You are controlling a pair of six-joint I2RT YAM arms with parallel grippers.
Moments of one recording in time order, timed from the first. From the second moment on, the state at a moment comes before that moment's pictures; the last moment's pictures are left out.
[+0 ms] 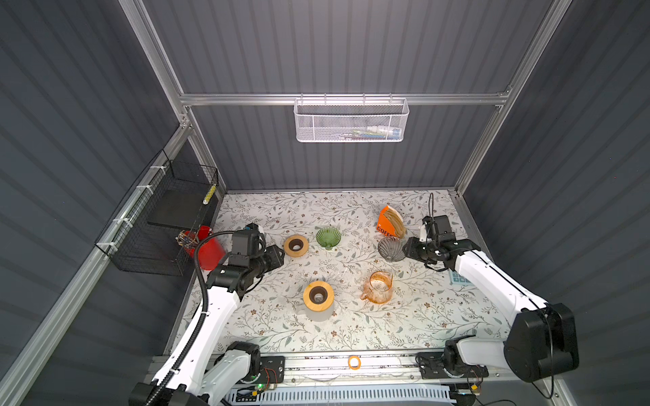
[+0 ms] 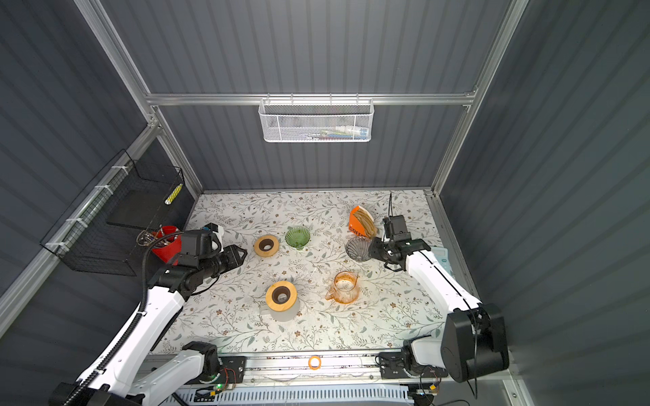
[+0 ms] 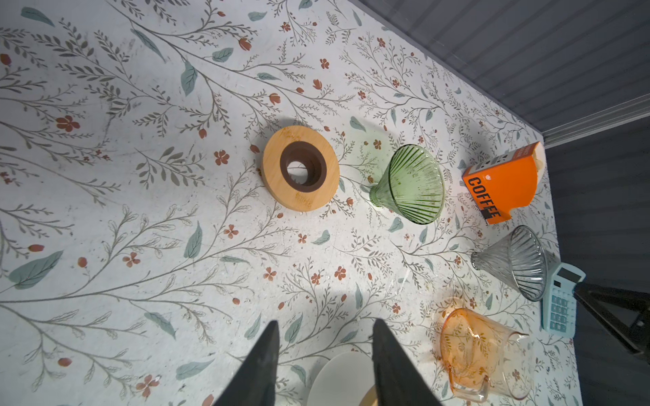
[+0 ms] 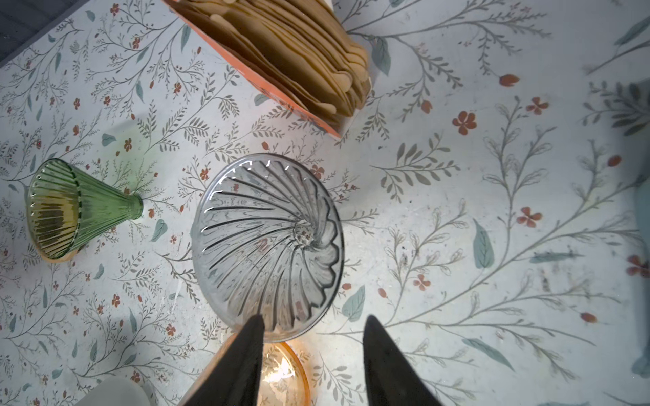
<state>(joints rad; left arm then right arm) -0.21 0.98 0.87 -0.64 0.17 -0.51 0.20 1.34 0.93 -0.56 -0.10 0.47</state>
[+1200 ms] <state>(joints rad) -0.21 1.00 0.86 -0.58 0.20 -0.45 0.19 1.58 1.00 -0.47 -0.18 0.49</state>
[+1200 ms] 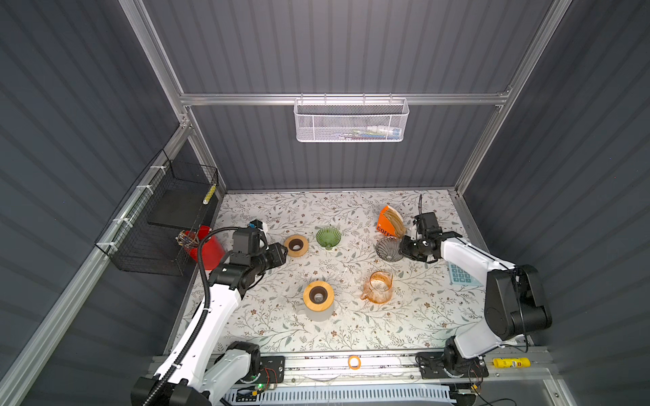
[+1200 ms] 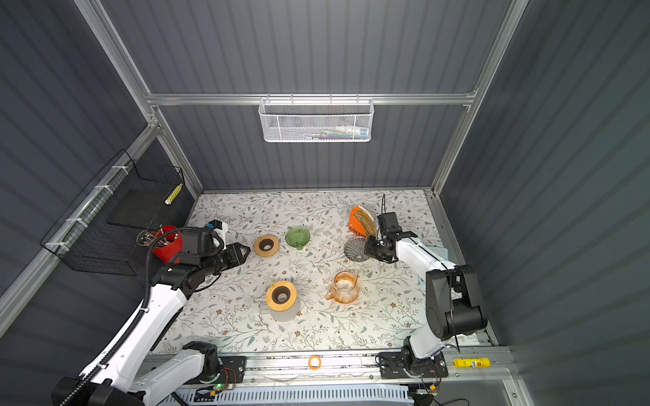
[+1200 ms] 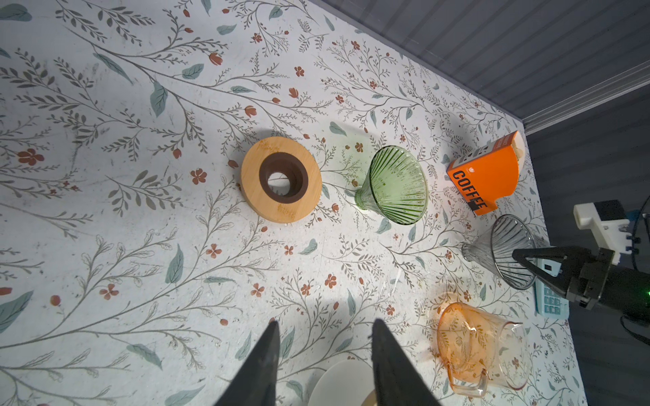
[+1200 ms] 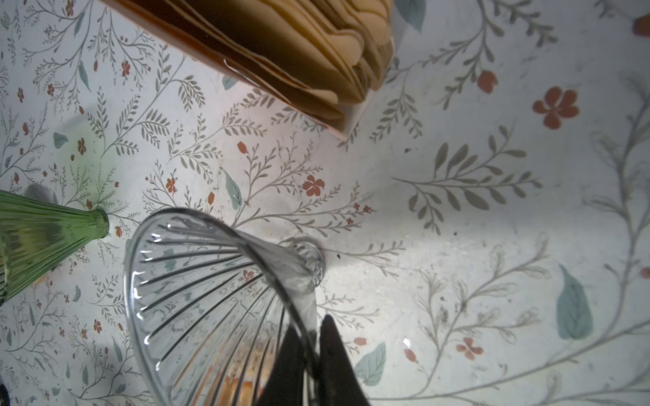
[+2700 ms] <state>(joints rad) -0.21 0.95 1.07 -1.04 0.17 -0.43 0.57 1.33 1.40 -0.93 -0.35 0.37</state>
